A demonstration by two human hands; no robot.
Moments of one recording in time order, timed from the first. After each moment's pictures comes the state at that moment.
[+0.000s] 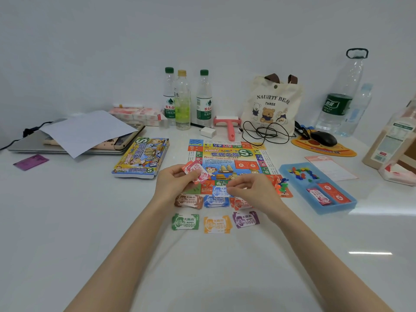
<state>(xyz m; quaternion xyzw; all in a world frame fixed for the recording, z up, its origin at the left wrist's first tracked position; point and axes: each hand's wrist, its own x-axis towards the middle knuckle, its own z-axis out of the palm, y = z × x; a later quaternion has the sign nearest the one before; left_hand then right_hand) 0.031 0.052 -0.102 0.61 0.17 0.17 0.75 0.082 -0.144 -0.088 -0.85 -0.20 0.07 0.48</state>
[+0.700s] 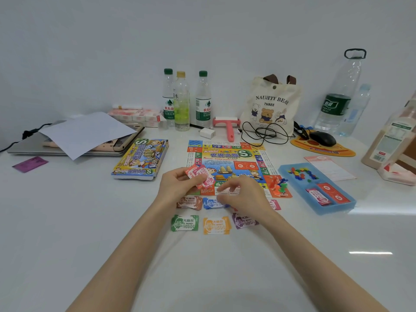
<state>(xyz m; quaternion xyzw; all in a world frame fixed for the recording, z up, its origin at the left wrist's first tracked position) 0.027 0.044 -0.101 0.64 0.16 0.14 0.74 0.077 -0.128 -0.096 -0.92 -0.24 0.00 0.33</state>
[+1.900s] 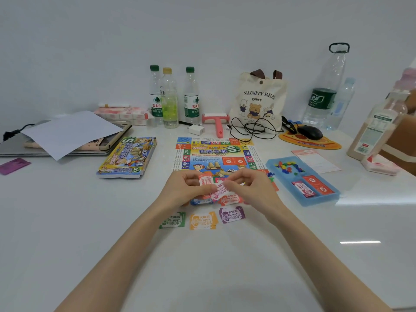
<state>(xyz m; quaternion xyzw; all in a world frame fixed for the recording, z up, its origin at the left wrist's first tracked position) 0.018 0.009 -0.087 0.77 0.08 0.06 0.64 0.068 -0.169 -0.081 -0.83 -0.19 0.02 0.52</state>
